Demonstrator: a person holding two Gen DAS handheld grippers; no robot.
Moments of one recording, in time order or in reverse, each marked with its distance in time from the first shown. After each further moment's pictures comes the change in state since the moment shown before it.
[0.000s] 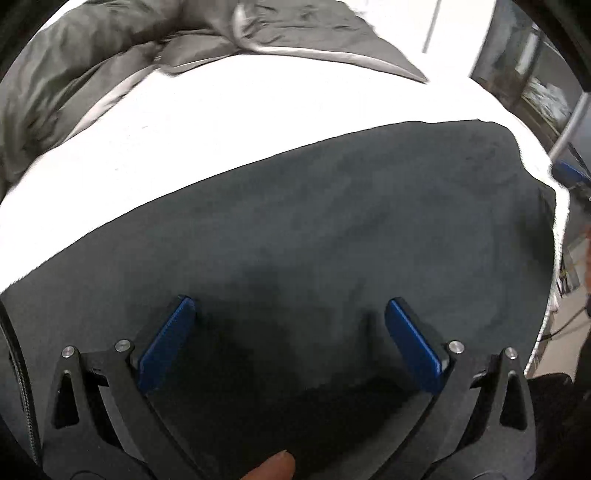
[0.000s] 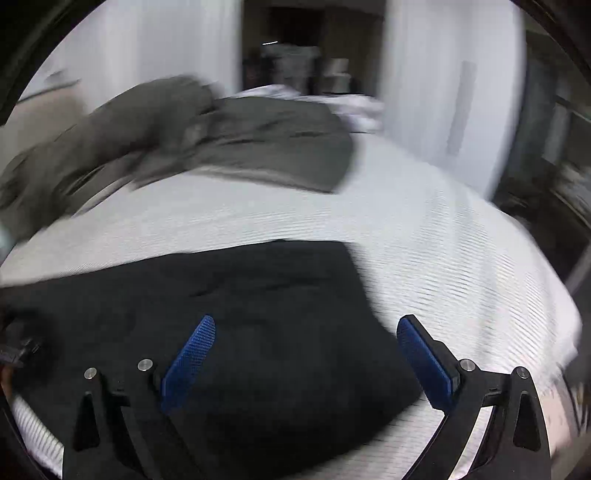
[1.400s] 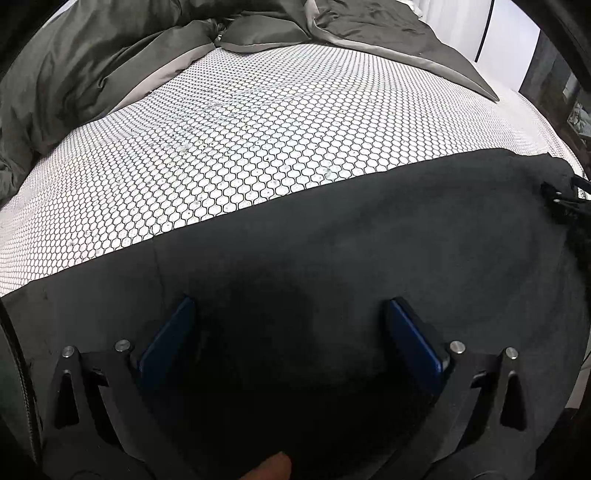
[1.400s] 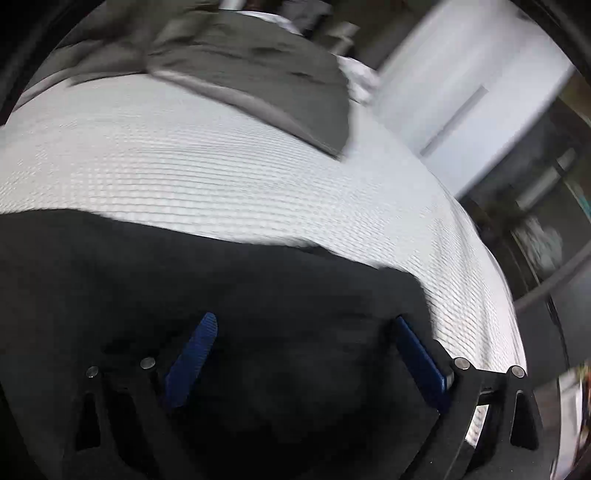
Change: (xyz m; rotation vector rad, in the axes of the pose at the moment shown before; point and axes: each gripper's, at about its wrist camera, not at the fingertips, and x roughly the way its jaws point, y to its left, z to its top) left arm 0.028 0.077 0.013 -0.130 0.017 0.144; right arm 0.141 0.056 0.020 -0.163 0.207 -0.404
